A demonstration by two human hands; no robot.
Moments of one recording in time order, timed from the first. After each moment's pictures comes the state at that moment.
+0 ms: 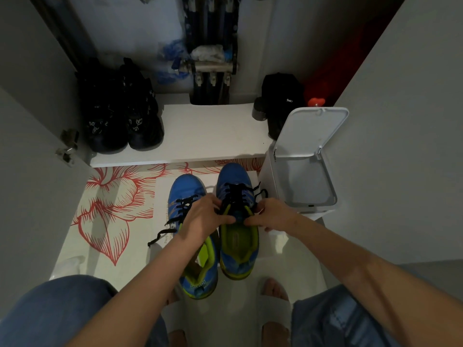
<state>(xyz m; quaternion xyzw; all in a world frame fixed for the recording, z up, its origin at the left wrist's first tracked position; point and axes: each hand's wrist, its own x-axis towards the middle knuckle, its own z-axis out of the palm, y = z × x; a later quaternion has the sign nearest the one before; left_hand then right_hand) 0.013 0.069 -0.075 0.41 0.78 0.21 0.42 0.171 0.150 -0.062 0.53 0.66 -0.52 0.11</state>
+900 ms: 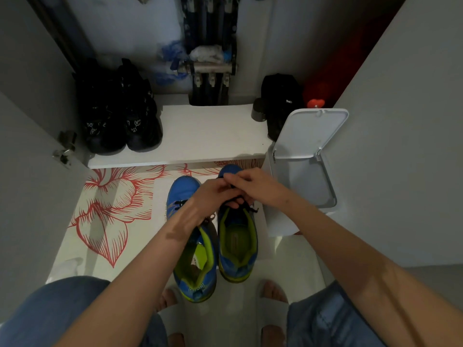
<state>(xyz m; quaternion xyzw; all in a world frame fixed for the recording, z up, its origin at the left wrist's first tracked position) 0.015 0.097 -0.040 0.38 0.64 0.38 0.56 0.133 0.178 -0.037 0.40 0.78 -0.48 -0.04</state>
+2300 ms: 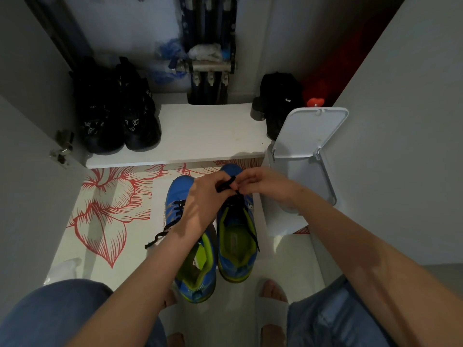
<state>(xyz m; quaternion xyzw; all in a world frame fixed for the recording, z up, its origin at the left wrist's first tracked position) 0.014 0.092 -0.049 0.48 0.72 0.40 0.32 0.151 0.197 -0.045 0.39 0.68 -0.62 -0.04</state>
